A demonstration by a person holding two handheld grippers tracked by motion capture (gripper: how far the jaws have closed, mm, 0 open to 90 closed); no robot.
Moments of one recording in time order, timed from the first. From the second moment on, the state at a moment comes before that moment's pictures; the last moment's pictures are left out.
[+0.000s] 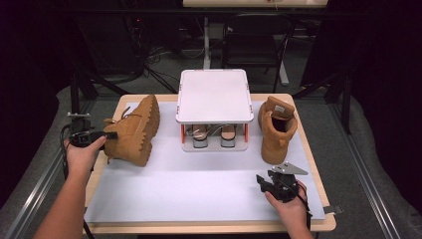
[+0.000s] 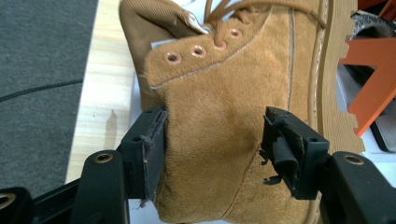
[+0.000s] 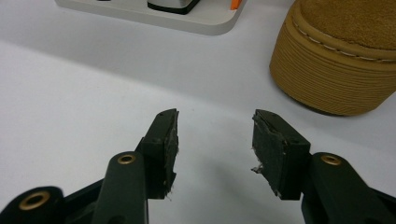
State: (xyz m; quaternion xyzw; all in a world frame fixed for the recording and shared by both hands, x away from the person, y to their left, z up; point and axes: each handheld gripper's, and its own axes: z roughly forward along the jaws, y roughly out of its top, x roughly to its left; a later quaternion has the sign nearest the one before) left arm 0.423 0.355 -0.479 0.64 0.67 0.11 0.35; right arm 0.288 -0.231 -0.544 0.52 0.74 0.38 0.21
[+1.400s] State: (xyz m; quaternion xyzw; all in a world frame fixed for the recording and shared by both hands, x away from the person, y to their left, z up) left arm 0.417 0.318 -0.427 0.68 0.64 0.12 0.35; right arm 0.290 -0.230 -0.546 0.52 0.74 0.38 0.21
